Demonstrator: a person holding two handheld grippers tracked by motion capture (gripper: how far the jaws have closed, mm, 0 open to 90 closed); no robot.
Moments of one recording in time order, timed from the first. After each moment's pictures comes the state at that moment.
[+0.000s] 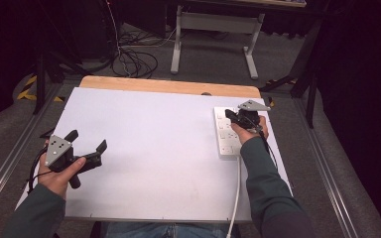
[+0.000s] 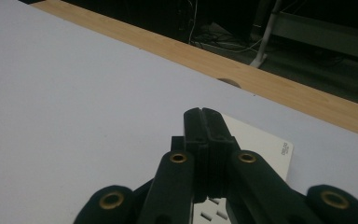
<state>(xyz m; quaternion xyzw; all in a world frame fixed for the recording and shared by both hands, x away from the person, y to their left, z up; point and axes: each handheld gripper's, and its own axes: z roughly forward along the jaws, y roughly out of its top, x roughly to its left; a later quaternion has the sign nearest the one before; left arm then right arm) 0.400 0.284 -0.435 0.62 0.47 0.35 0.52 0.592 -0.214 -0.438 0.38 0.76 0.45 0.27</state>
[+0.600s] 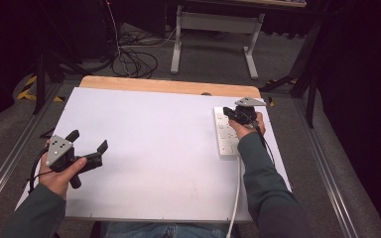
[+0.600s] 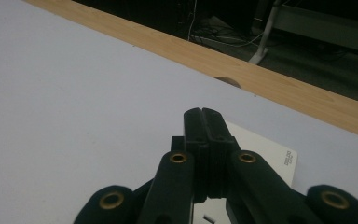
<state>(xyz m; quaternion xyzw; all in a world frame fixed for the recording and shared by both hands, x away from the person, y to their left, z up) 0.401 0.284 -0.436 0.62 0.47 0.35 0.52 0.610 -0.209 -0.441 0.39 0.76 0.44 0.27</state>
